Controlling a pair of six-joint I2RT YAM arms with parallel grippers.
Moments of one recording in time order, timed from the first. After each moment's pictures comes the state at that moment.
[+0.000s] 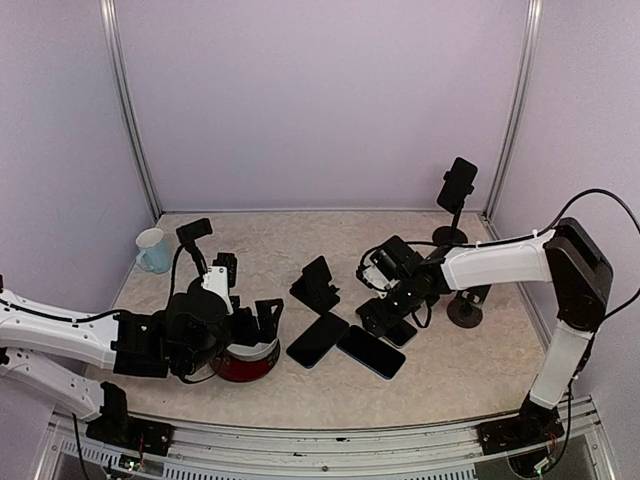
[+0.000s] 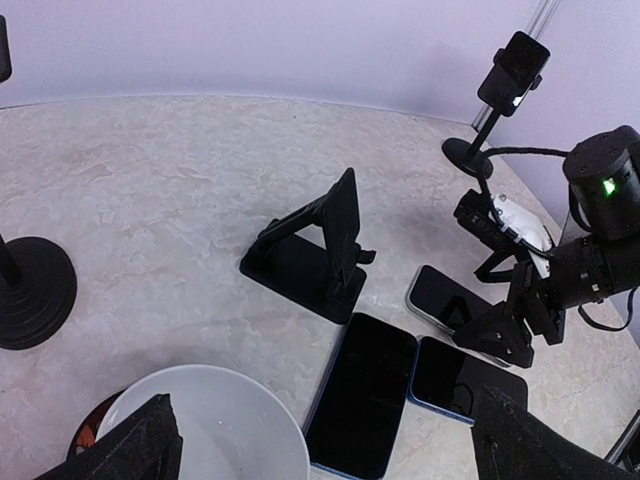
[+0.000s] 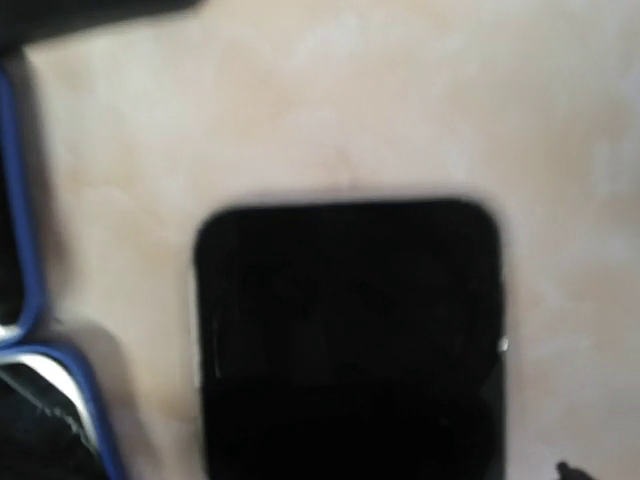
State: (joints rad) left arm -1.22 1.17 0.60 0.11 -0.71 -0.63; right arm 0.78 1.78 1.11 -0.42 0.10 0.06
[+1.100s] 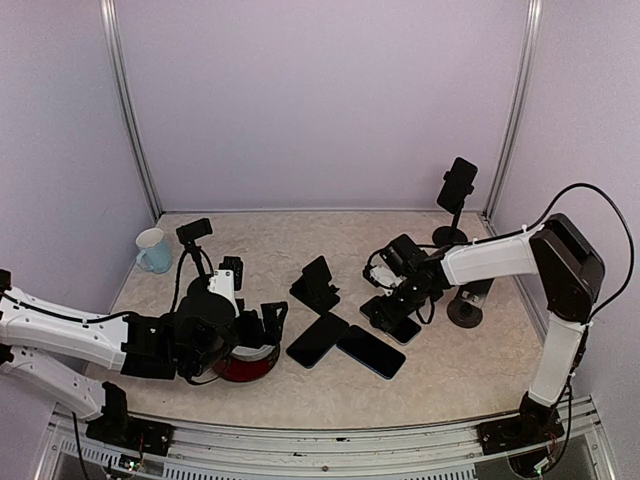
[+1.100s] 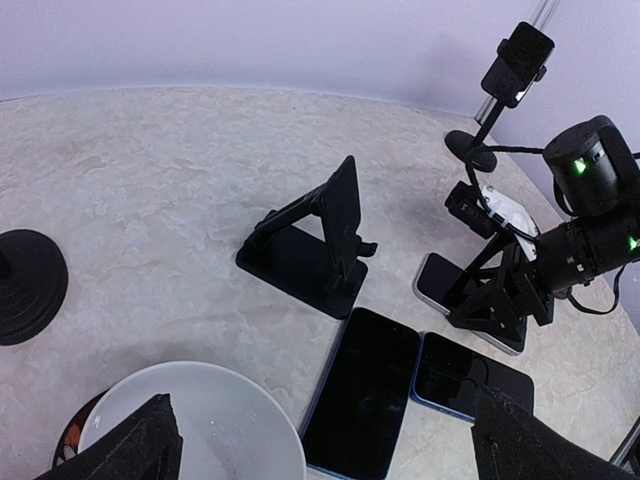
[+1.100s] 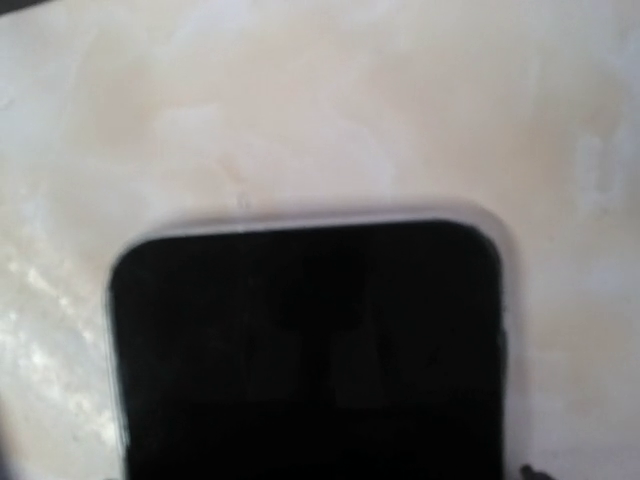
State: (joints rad) left arm -1.22 1.23 0.60 0.15 -0.71 -0.64; right arm 0.68 1.86 1.11 -0.37 -0.01 0.02
